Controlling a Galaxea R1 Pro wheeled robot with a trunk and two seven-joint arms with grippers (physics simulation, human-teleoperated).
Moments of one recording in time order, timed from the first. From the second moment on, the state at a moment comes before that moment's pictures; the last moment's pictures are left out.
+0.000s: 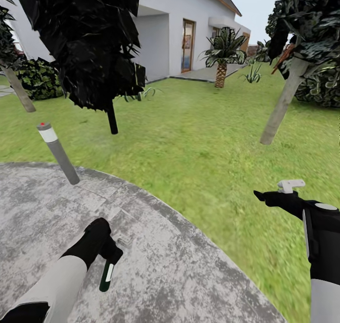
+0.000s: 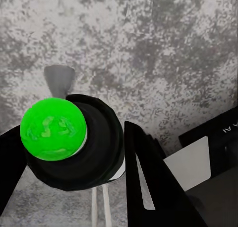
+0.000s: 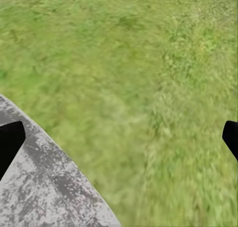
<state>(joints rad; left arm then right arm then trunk) -0.76 0.01 0.06 -0.63 -1.01 0.89 -0.97 -0.59 -0.16 -0.41 -1.49 0.36 0.72 0.62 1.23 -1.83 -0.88</state>
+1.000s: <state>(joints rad) -0.76 0.00 0.07 -0.63 -1.01 0.88 -0.97 -0.59 -0.16 -0.41 -1.49 0.36 0.72 0.62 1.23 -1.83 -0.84</state>
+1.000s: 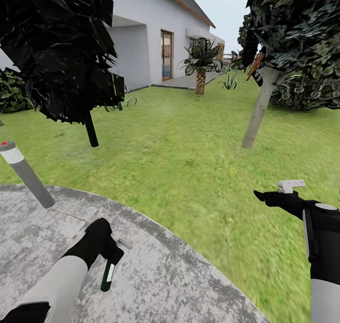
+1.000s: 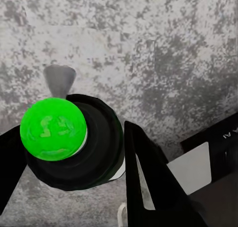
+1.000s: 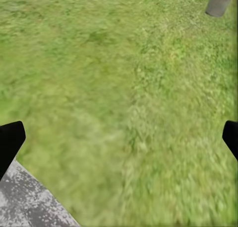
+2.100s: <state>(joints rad) -0.76 0.00 0.07 -0.63 -1.01 0.88 -0.97 -0.59 -0.15 -0.41 -1.49 0.36 0.72 0.62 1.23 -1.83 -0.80</state>
